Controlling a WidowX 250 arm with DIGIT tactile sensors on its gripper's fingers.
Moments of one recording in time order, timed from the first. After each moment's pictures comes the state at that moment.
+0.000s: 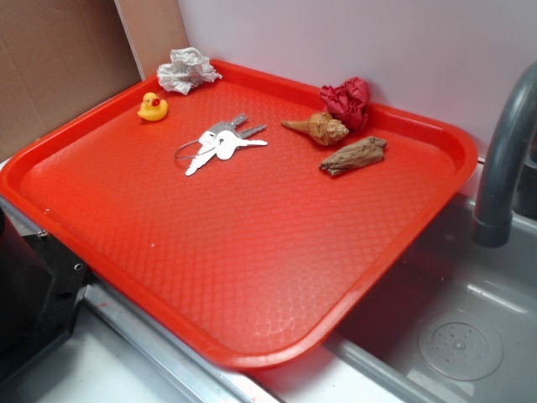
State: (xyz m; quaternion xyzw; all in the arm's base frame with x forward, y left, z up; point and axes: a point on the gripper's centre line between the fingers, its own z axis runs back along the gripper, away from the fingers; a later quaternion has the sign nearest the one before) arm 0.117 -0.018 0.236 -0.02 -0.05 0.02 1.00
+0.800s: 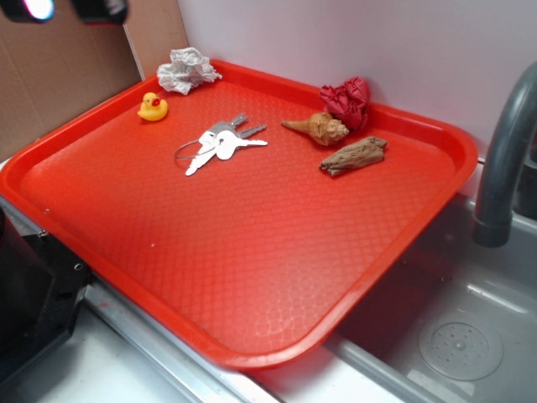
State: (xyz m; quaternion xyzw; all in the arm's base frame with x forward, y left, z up) arm 0.185 0.053 0.169 0.00 -0.07 0.26 0.96
